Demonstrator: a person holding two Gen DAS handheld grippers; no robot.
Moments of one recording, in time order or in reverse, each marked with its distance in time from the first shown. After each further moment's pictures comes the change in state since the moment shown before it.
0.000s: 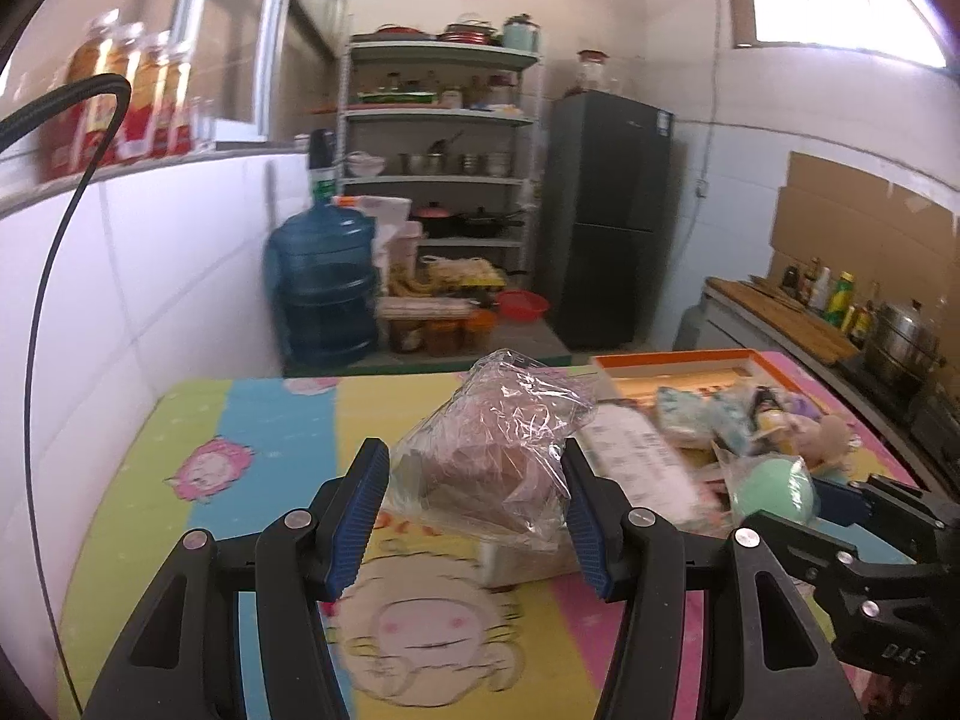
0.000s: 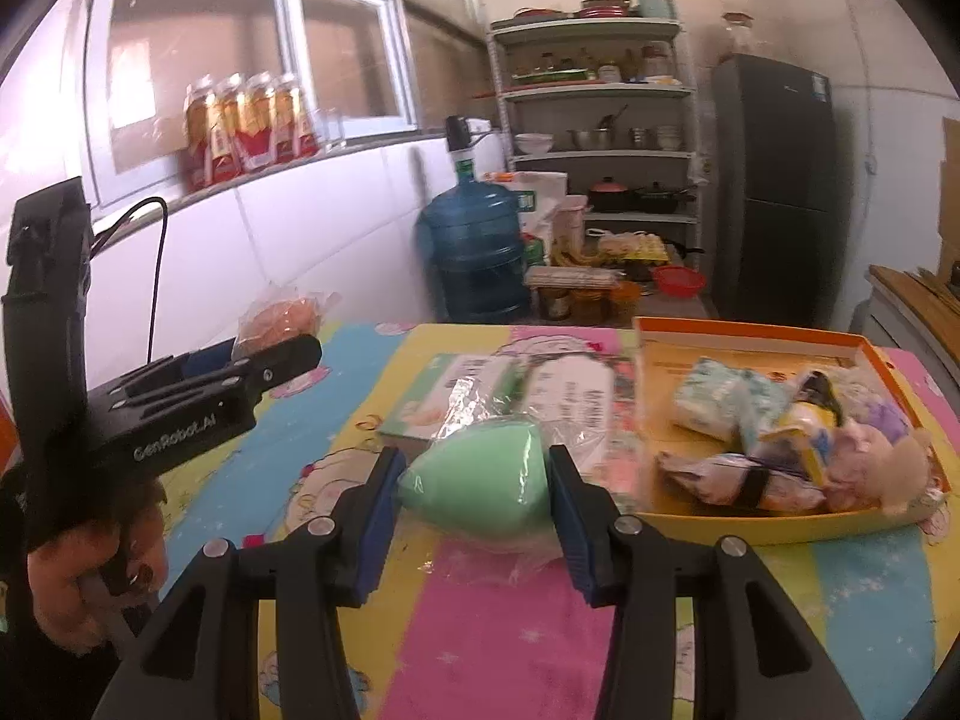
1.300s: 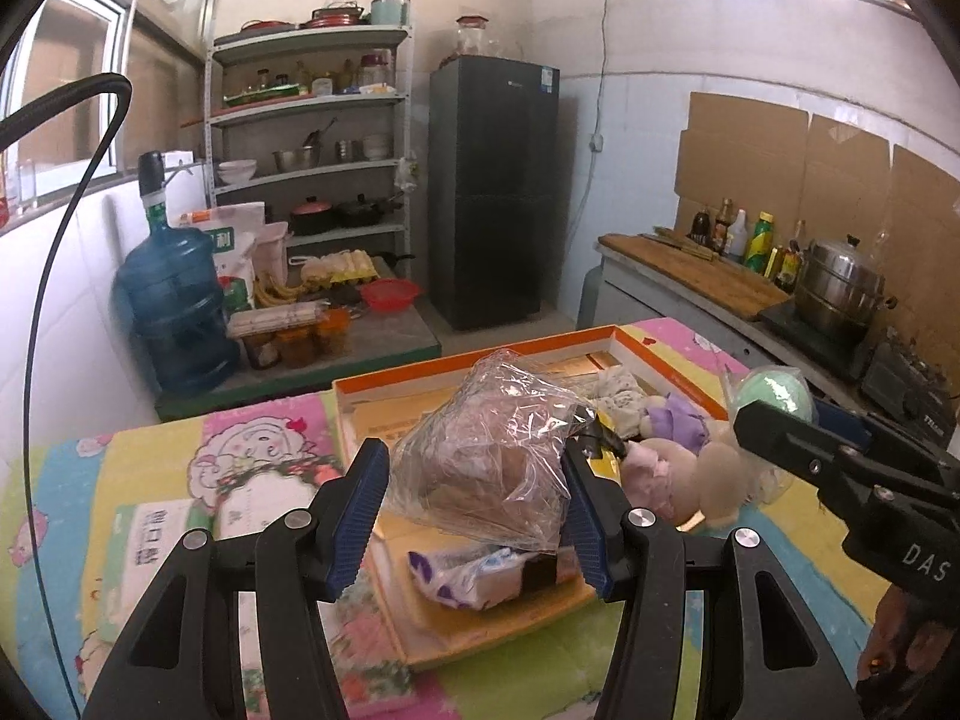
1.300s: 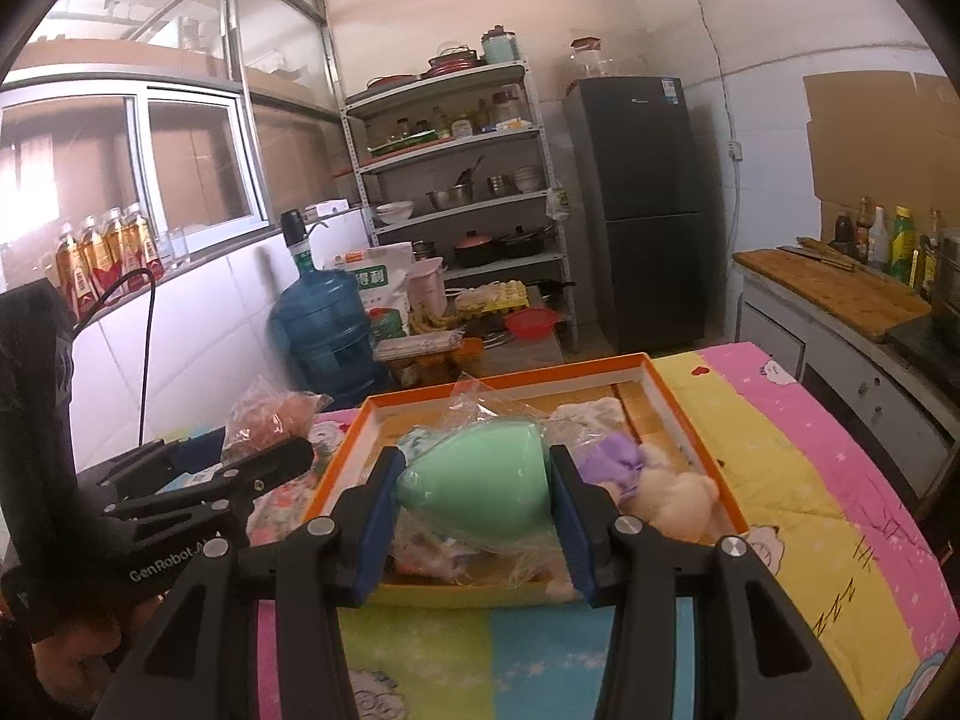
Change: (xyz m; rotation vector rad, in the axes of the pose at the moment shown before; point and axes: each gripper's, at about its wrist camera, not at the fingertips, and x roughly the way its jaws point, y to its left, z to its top) left arm 0.099 -0.200 0.026 0.136 0.062 -0.170; right arm -0.054 -0.196 0.006 0.177 -0.149 -0.199
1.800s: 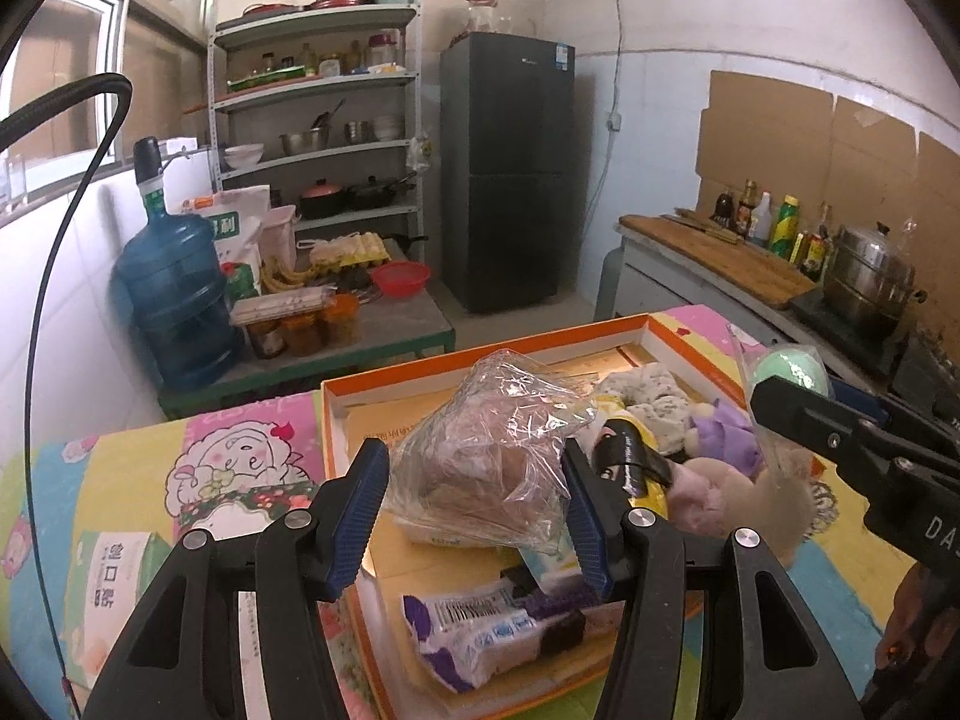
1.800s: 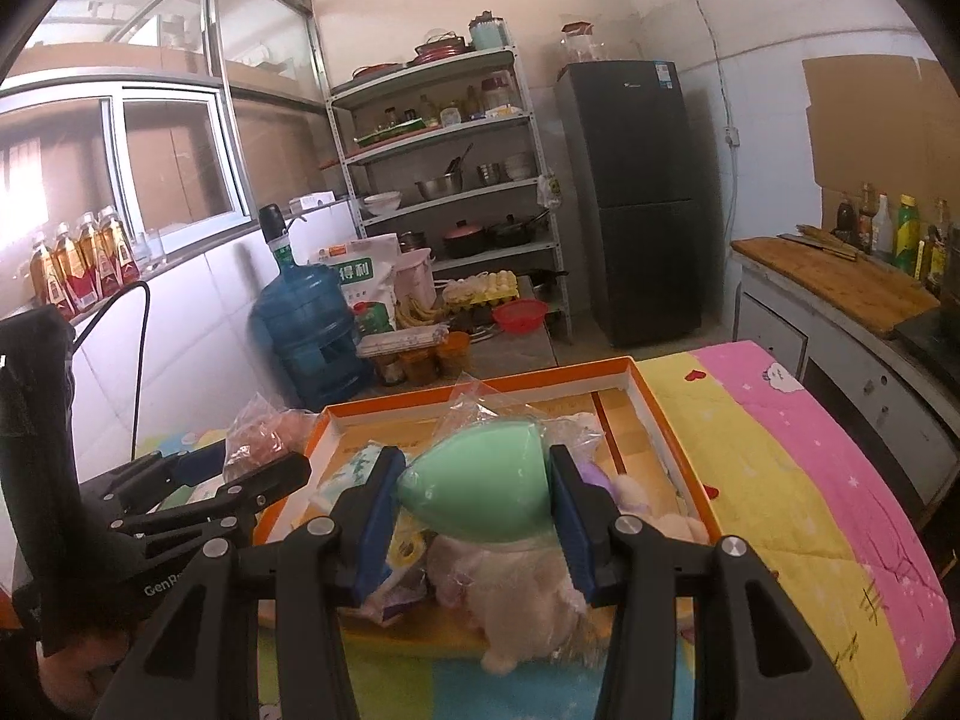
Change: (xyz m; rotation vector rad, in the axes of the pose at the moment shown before) left arm 0.055 -0.002 0.009 0.001 0.047 0.048; right arm 0.044 -0.027 0.015 0.006 0.035 0.002
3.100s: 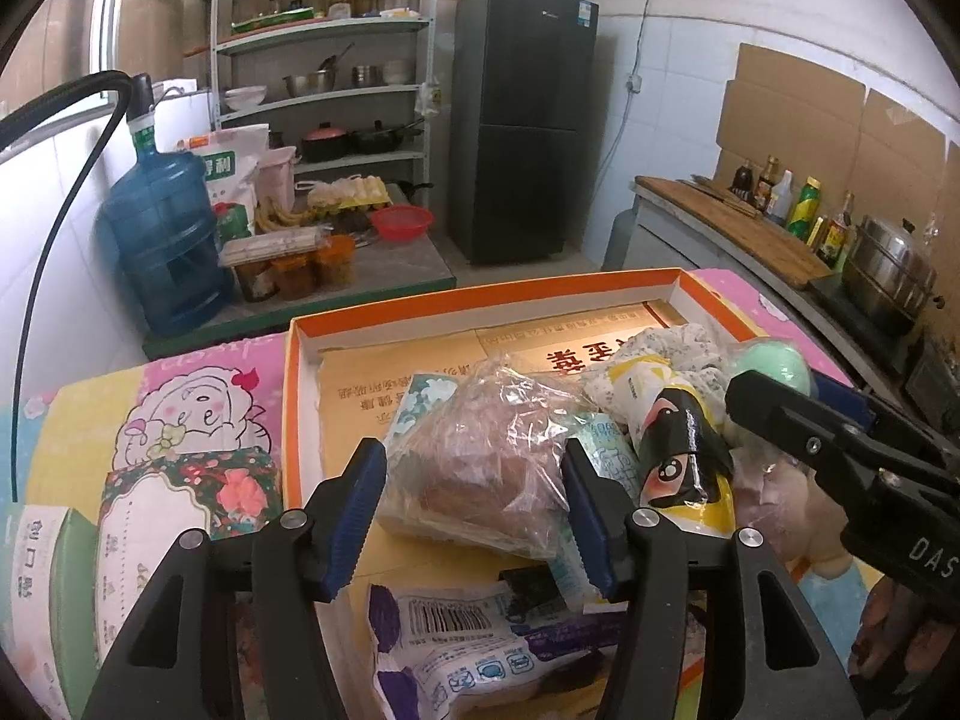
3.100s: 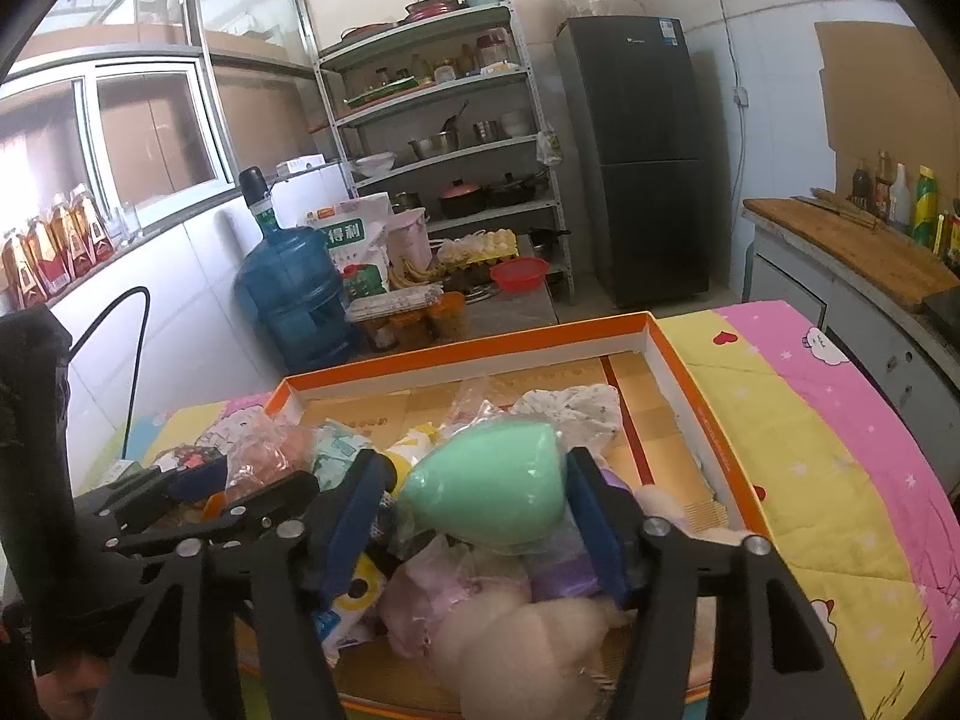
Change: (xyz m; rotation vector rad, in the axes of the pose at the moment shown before) left arm 0.055 0.005 -0.009 -0.058 0.119 -0.003; right arm 0.057 -0.017 -0.006 0.019 0.086 0.011
